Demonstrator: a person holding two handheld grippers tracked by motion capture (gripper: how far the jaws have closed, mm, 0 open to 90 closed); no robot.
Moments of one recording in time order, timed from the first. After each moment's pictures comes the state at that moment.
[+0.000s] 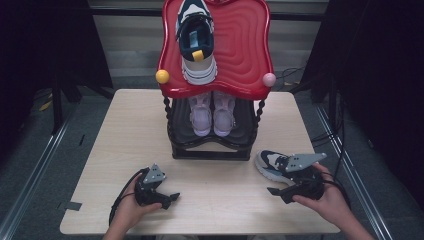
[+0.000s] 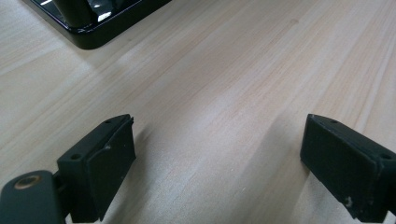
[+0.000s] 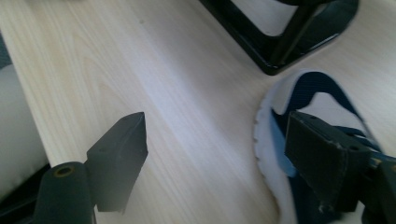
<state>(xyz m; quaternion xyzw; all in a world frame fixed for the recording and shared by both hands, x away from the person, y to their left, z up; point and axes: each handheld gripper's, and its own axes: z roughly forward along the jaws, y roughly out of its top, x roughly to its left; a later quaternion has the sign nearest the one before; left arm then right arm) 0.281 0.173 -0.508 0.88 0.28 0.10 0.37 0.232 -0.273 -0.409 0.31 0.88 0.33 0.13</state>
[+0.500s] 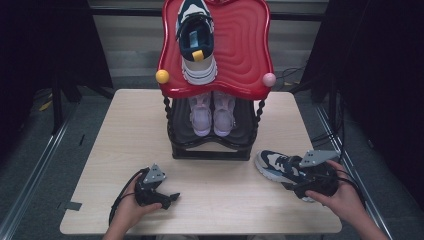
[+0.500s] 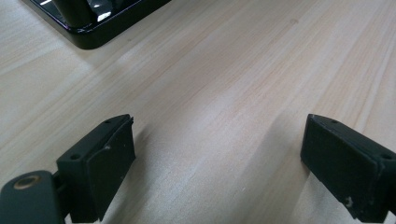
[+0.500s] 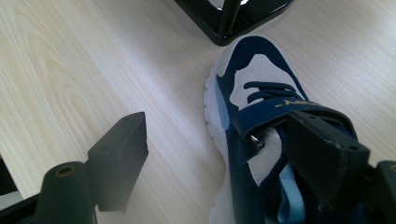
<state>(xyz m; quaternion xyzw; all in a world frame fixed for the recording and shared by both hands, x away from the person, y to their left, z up) 0.281 0.172 -0.508 0.88 0.28 0.10 0.37 0.235 -0.307 -0.410 0.34 0.88 0.30 0.16</state>
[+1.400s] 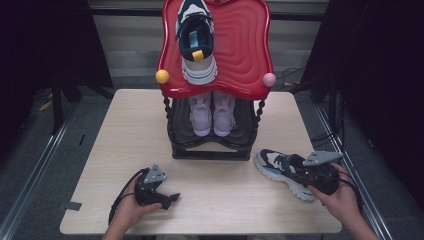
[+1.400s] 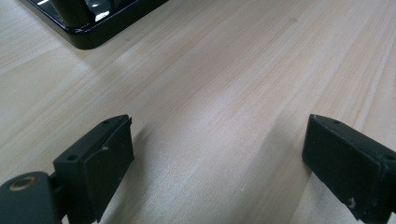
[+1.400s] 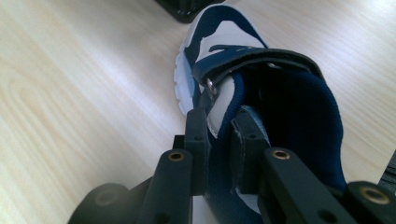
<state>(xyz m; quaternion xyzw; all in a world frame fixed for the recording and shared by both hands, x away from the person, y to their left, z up) 0.281 0.172 -0.508 0.88 0.27 0.10 0.37 0.239 -0.320 -0.425 0.40 0.85 0.28 0.19</state>
